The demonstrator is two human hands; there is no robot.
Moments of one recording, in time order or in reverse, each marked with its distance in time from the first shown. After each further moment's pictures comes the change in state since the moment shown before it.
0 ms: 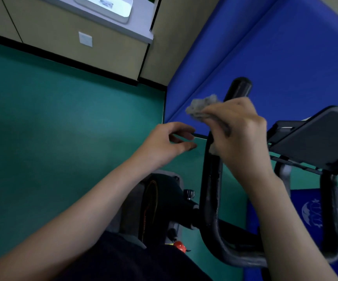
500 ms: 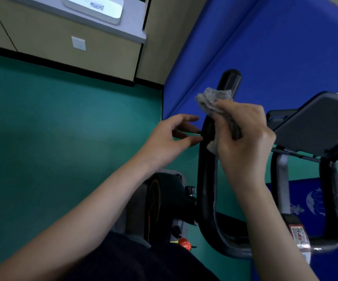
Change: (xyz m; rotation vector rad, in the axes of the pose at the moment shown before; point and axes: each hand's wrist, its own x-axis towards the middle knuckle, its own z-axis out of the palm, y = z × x) left_hand -0.002 0.010 0.015 -0.015 -0.014 0.052; right_hand -0.027 -0.003 0.004 0.127 0.346 0.189
